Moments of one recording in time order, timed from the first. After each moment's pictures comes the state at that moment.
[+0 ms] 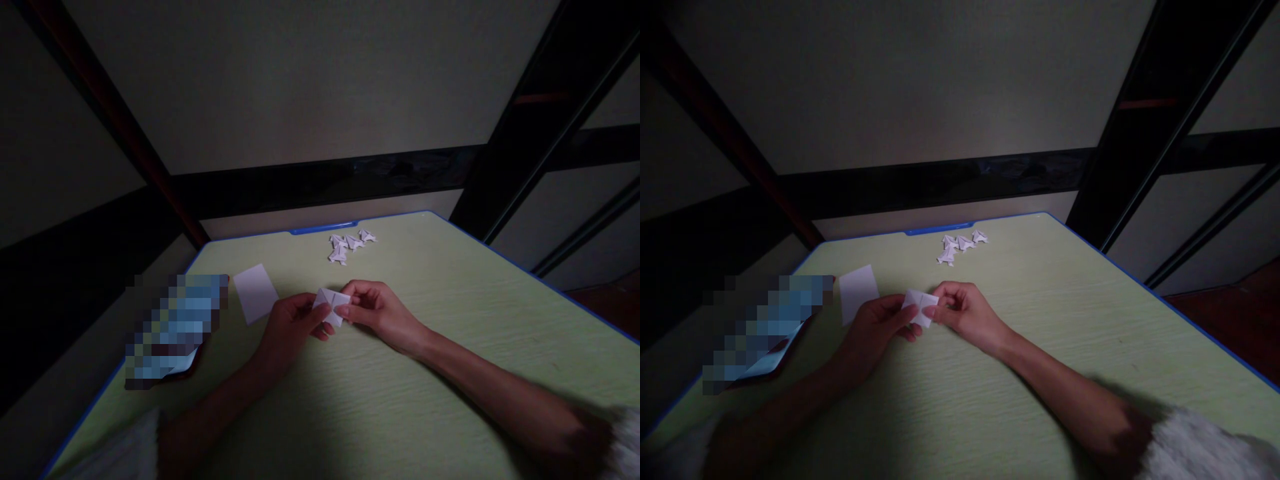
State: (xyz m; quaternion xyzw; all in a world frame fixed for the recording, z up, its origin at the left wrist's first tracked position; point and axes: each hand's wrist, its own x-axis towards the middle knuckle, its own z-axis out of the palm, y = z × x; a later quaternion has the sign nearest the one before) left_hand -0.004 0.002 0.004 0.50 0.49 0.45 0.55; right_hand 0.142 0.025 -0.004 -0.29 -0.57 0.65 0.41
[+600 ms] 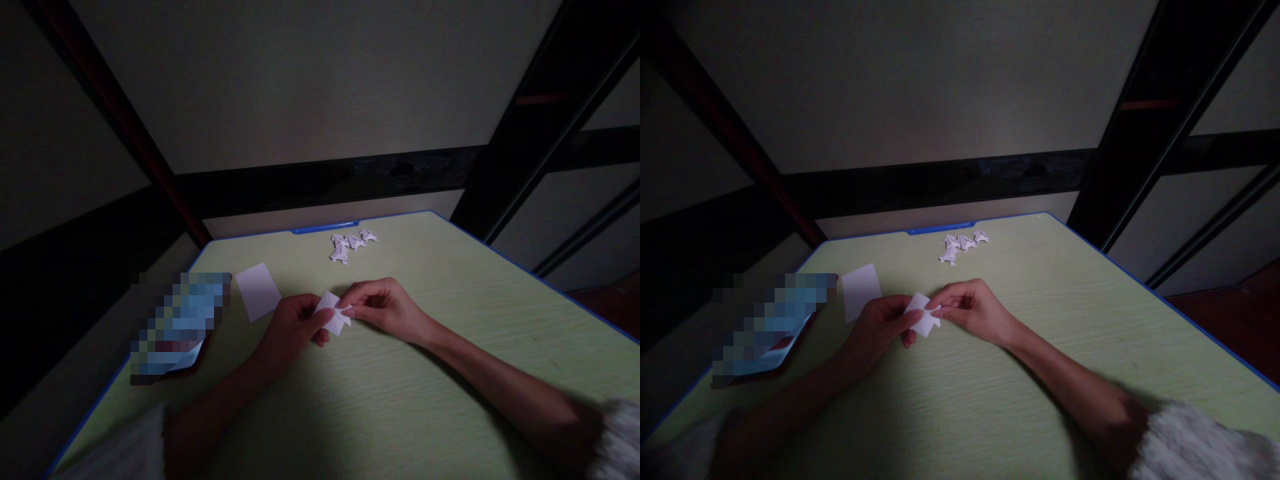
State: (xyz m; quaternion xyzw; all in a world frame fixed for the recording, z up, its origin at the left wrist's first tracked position) left_hand -0.008 0.002 0.004 0.55 0.49 0.41 0.54; right_hand 0.152 0.029 0.001 -0.28 -0.64 0.59 0.40
